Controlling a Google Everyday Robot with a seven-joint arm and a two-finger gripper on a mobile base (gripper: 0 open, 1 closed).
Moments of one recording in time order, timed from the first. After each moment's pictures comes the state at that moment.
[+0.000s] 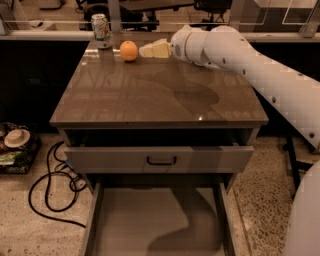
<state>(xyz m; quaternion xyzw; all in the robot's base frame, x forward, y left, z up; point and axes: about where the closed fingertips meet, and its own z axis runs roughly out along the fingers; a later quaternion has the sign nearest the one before) 0.822 -0.031 0.929 -0.29 0.72 0.15 0.62</state>
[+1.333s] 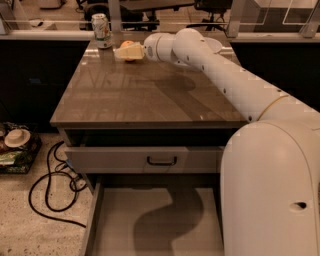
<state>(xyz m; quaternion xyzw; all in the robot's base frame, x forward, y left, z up) 0.881 0.057 0.887 -0.29 0.73 0.23 0.58</state>
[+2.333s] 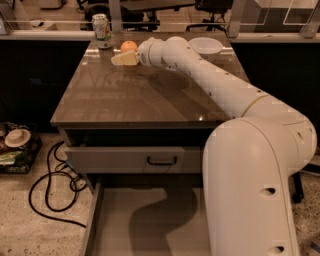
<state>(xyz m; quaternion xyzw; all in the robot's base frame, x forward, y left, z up) 0.904 0.081 0.855 -0.31 0.72 0.19 0.59</state>
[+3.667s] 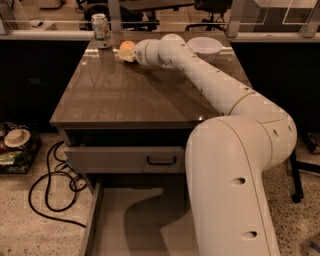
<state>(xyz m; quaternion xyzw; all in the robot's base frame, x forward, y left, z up) 0.921 0.097 0.842 -0.28 0.75 0.23 0.55</state>
